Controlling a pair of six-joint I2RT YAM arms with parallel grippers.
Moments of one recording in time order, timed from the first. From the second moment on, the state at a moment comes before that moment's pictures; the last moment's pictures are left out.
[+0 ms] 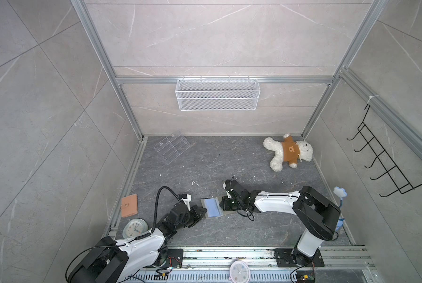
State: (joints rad) left arm -0.67 1.01 0.05 0.41 0.24 -1.19; right arm 0.88 1.73 0.85 -0.05 -0.15 0.75
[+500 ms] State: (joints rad) left arm -0.67 0.94 0.06 0.35 0.24 -1.17; right arm 1.01 1.67 1.12 -0.39 0.00 0.73
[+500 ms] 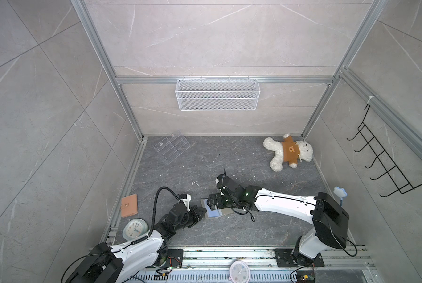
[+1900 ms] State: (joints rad) left arm -0.67 0.86 0.06 0.26 0.23 -1.14; right arm 0.95 1.63 1.03 -0.52 0.17 0.72
